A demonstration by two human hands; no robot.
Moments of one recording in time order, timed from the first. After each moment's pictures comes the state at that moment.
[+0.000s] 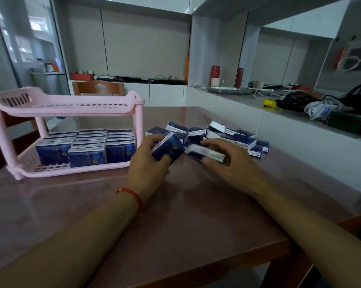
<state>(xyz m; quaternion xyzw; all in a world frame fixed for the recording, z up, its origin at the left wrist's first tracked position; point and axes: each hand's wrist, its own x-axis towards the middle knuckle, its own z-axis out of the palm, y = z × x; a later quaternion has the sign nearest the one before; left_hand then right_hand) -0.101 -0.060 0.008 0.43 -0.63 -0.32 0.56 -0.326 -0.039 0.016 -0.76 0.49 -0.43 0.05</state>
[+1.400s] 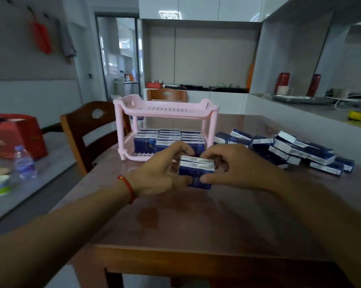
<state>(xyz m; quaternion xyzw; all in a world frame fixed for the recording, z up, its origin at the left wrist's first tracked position) 0.038 -0.003 0.026 0.41 -0.79 -0.25 0.39 -0.191 -0.026 0.059 -0.89 0.38 -0.23 0.07</state>
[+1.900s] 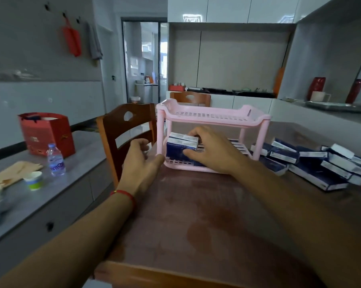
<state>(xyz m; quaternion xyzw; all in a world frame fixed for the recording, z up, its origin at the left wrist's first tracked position) 0.152 -0.016 0.011 0.63 -0.51 -0.14 0.57 -0.036 -0.092 0.068 -0.88 0.38 -0.28 0.00</state>
